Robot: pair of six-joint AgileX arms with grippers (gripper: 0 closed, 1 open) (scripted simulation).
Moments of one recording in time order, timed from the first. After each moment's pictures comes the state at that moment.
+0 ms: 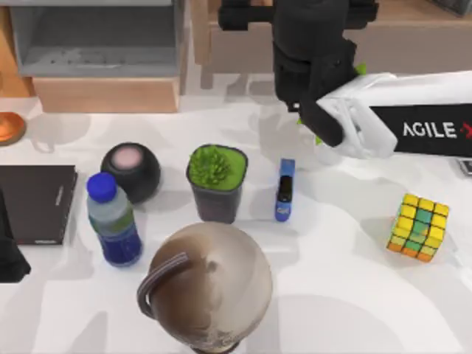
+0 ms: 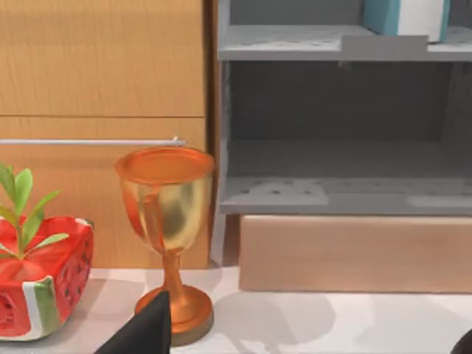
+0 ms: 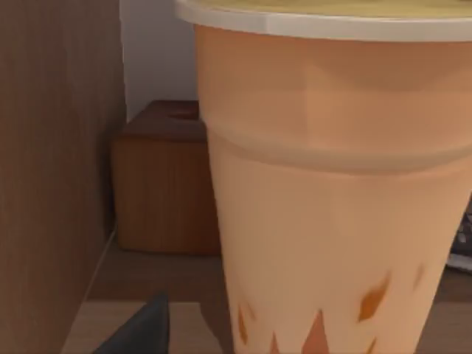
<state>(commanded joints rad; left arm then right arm) 0.00 0.00 0.00 0.00 0.00 0.00 0.63 2.09 1.39 0.70 0.67 0.00</state>
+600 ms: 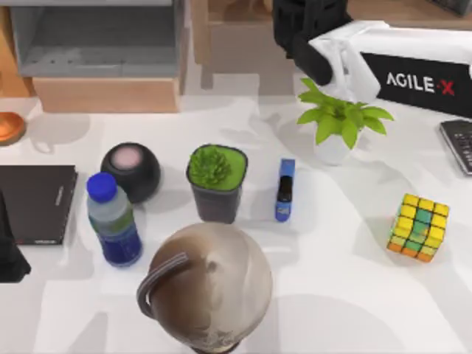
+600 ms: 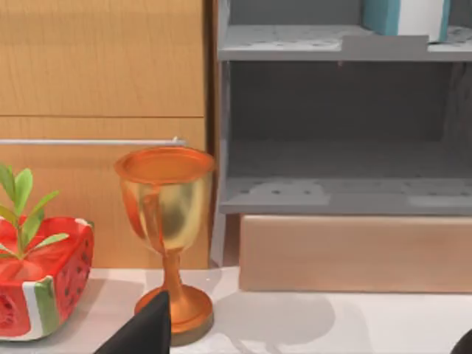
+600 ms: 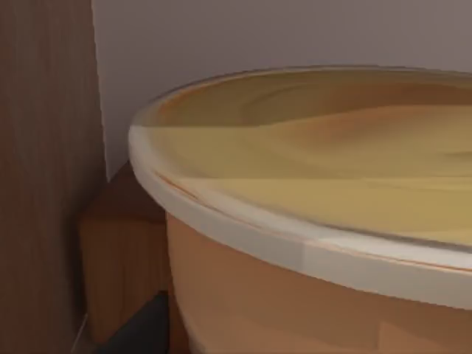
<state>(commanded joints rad) 0.00 0.00 0.00 0.00 0.00 0.00 0.54 2.26 1.72 0.53 0.59 0.00</state>
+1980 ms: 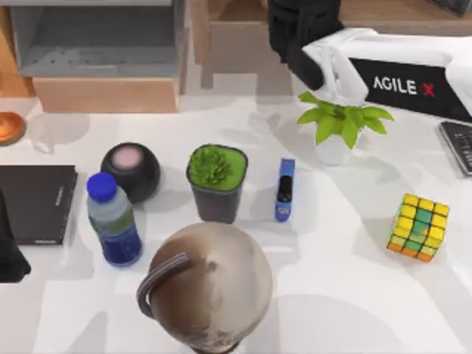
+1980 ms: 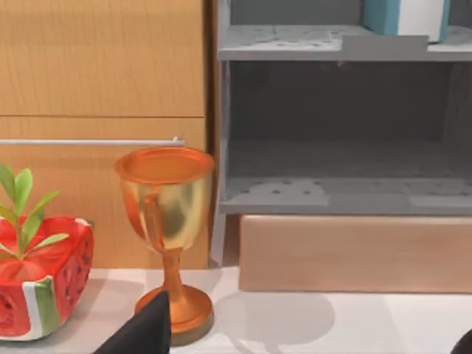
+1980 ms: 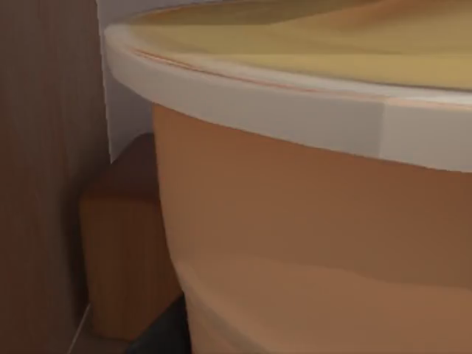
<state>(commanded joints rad) 0.00 0.00 0.00 0.00 0.00 0.00 0.54 2.33 1.77 0.56 0.58 0.00</state>
